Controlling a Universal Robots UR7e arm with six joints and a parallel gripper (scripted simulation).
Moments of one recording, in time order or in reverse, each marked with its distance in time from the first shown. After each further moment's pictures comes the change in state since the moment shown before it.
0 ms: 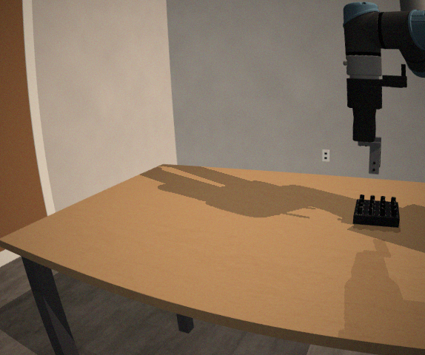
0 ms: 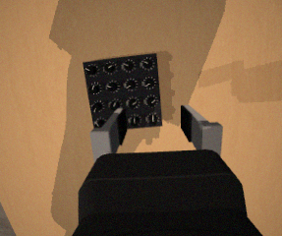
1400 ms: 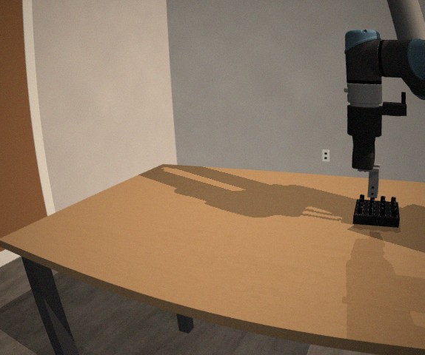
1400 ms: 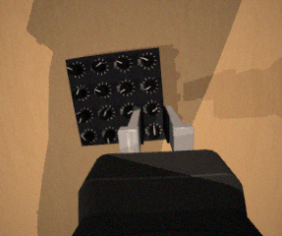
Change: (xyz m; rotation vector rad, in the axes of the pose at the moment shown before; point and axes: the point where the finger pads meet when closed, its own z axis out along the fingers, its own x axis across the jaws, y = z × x) arm 0.000 0.000 0.057 0.000 0.000 0.000
